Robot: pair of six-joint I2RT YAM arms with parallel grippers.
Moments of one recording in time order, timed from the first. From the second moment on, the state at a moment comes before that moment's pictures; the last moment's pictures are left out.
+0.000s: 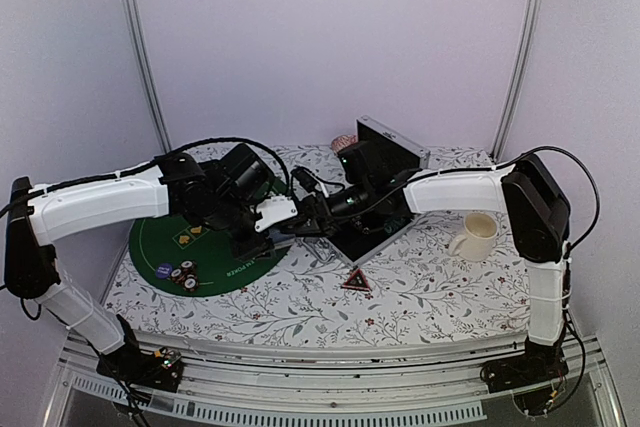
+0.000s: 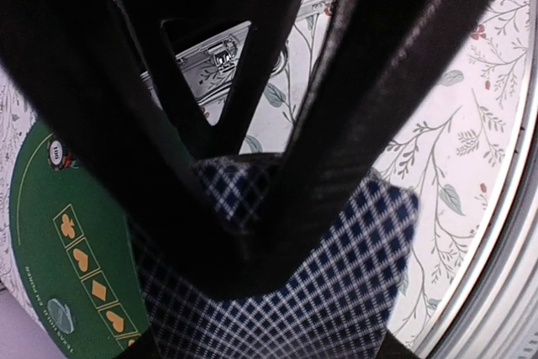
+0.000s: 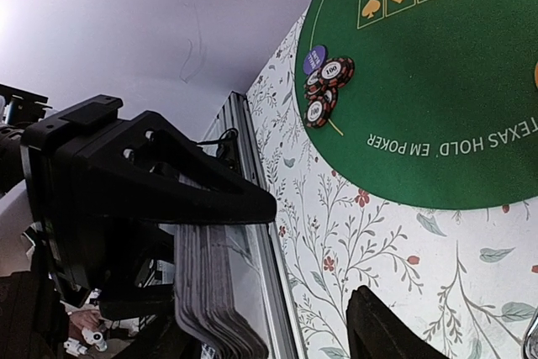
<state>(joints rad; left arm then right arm) -0.88 1.51 1.24 -0.83 -0.08 0.38 0.83 2.08 1.52 -0.02 -0.91 0.57</state>
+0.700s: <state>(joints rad) -0.88 1.51 1.24 -0.83 -0.09 0.38 0.80 2.01 1.46 -0.03 -0.87 0.55</state>
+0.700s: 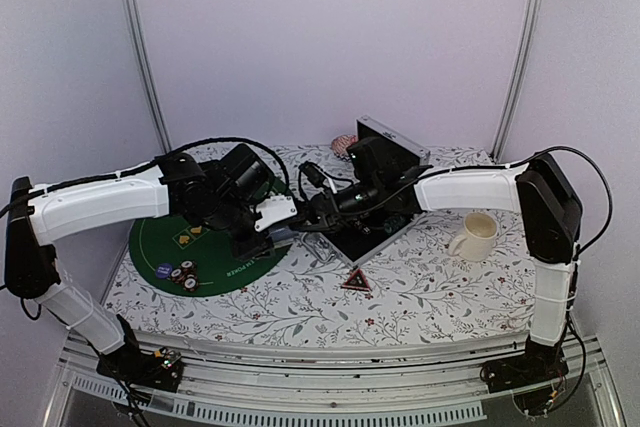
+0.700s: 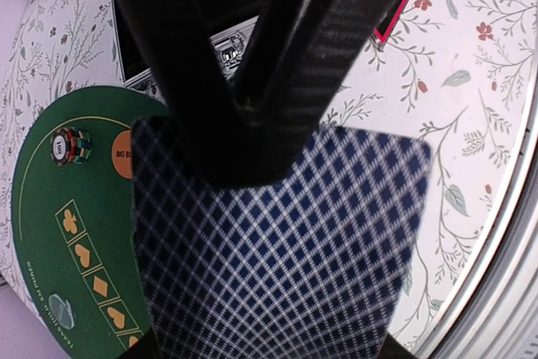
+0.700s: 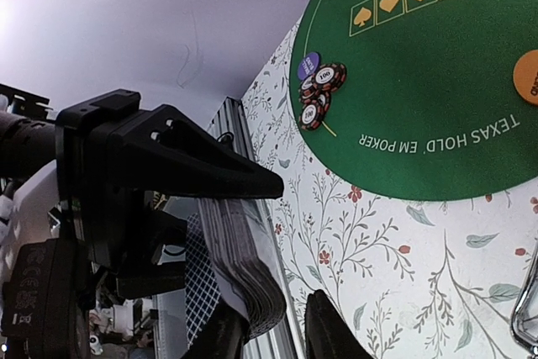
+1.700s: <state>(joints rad) -0.88 1.51 1.21 -0.82 -0.09 0.38 0.79 1.91 1.44 -0.10 -0.86 0.51</state>
